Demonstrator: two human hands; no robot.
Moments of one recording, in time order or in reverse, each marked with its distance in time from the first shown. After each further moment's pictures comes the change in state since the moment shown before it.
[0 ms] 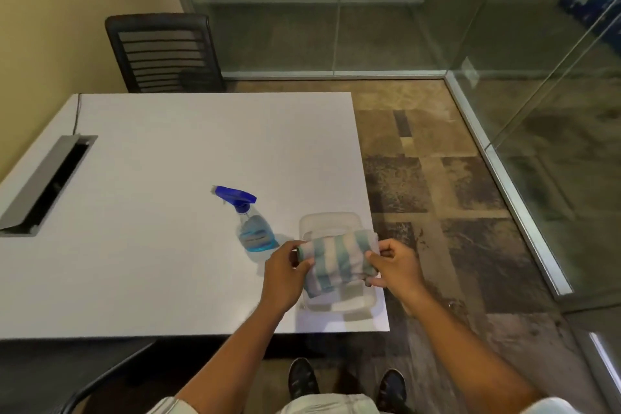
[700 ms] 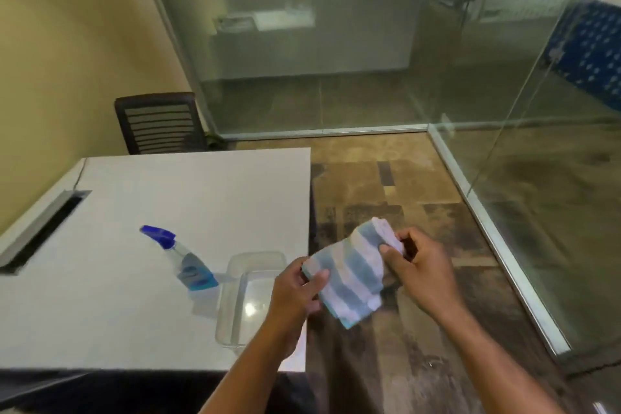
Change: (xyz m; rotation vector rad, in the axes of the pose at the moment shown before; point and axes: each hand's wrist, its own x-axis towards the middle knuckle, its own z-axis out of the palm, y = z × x) left_hand -0.108 0.196 0.184 -0.469 -0.116 0.017; right_hand -0.033 -0.057 -0.289 -0.243 0.125 -0.608
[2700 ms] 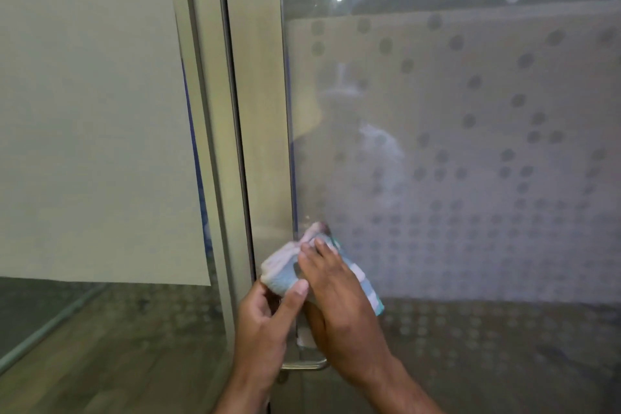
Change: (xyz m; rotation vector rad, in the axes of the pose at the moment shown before) left_hand -0.030 0.181 0.833 -0.331 -1.453 0.435; right_hand -0.014 0.221 -0.628 -1.198 1.224 -0.123
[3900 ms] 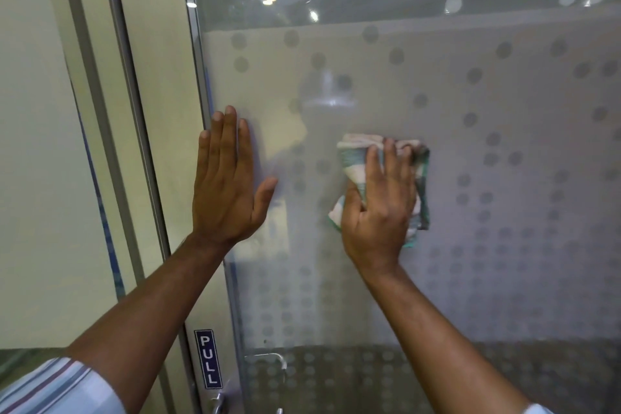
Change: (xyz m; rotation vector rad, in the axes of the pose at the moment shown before) left_hand 0.258 0.028 0.080 1.399 0.164 1.160; right_hand 0.123 0.182 -0.059 -0.324 0.521 0.263
